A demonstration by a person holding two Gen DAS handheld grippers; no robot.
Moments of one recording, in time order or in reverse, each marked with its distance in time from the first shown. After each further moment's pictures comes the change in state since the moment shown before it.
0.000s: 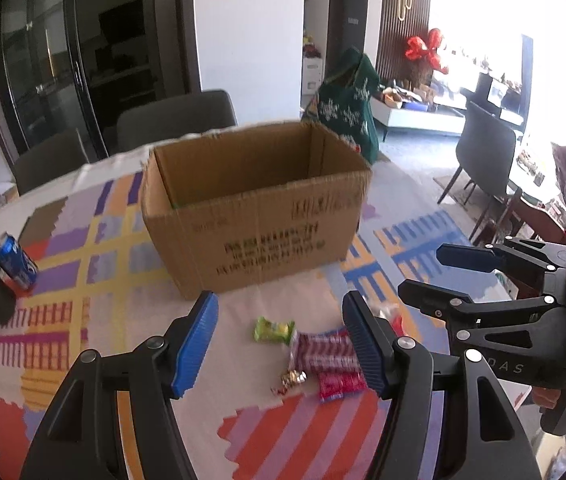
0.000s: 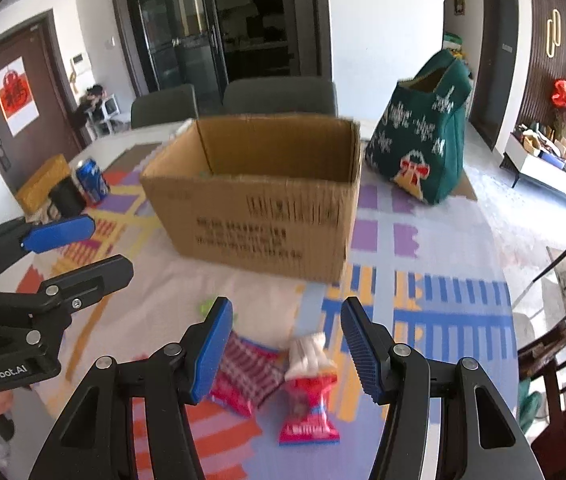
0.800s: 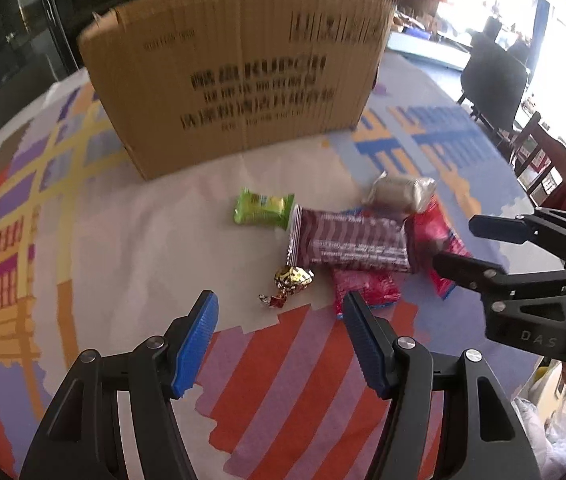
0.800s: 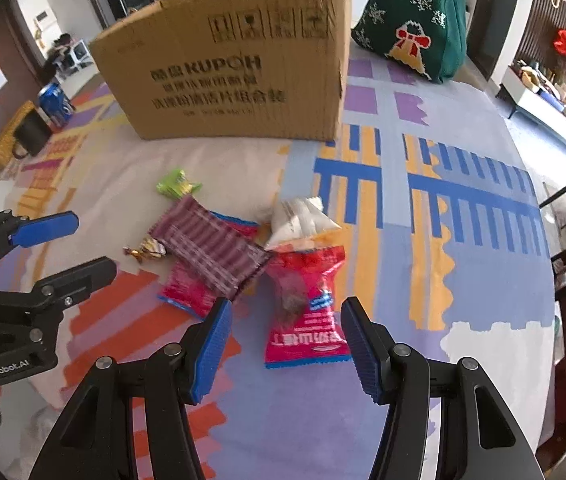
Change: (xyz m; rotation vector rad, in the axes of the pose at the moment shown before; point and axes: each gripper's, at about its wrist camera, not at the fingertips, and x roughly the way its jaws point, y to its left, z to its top) left arm 0.081 0.002 -0.076 0.008 0.299 -0.044; right arm 0.059 -0.007 -0.077 0.054 0.288 -0.054
